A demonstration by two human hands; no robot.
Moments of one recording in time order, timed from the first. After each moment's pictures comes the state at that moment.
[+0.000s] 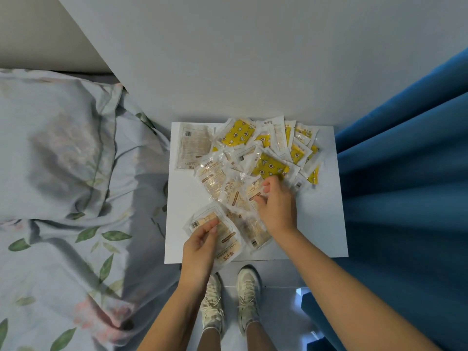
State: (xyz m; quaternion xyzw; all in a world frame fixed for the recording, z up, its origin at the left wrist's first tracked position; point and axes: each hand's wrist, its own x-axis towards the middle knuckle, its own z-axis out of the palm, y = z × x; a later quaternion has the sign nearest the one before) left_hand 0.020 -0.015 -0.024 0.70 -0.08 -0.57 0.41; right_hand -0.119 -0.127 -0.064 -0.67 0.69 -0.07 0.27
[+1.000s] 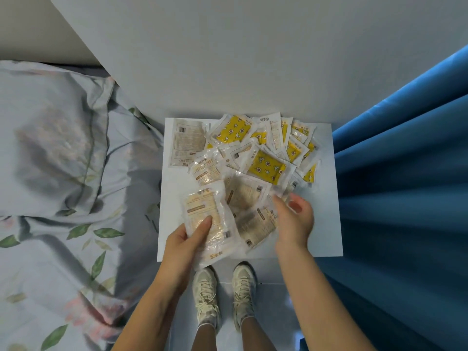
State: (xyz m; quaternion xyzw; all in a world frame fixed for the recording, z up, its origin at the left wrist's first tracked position) left_hand 0.035 -0.022 -0.012 0.65 -0.05 -0.62 0.43; right_hand -0.126 -0.106 -0.019 -0.17 0.80 -0.31 0.48
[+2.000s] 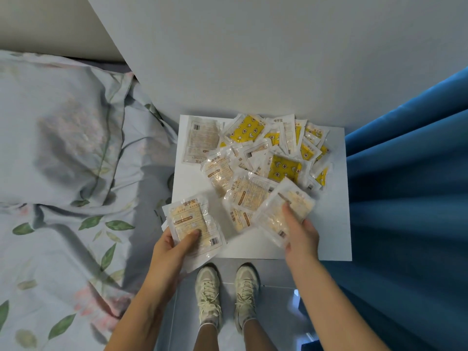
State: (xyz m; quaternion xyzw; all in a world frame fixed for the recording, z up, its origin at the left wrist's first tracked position) left_hand 0.070 0.015 -0.031 0.66 -0.03 -0.59 0.46; right_hand -0.135 -0.085 -0.034 -0.10 0.74 -0.33 0.58
